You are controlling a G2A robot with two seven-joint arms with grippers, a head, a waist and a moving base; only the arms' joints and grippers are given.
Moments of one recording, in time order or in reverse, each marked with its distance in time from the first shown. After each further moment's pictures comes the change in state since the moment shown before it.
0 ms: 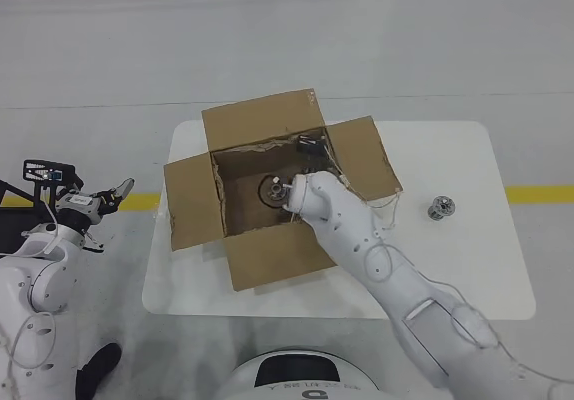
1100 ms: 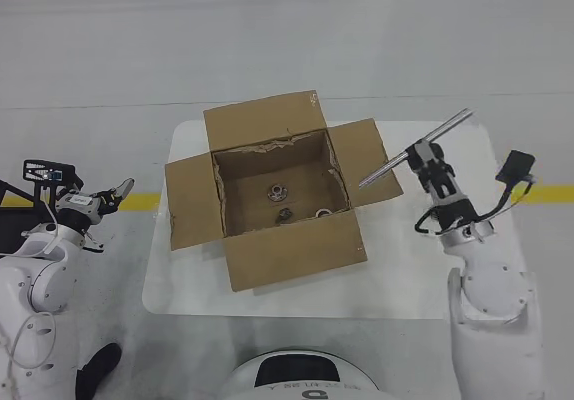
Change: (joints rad) left arm 0.000 0.000 0.000 0.000 0.000 0.000 0.000; right arm -0.860 0.134 0.862 -1.038 0.739 -0.721 -0.416
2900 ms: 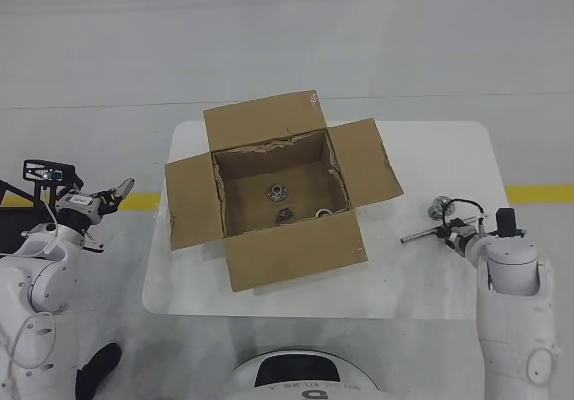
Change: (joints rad) left arm 0.000 0.000 0.000 0.000 0.000 0.000 0.000; right arm 0.244 0.115 0.129 0.594 -0.206 0.676 0.349
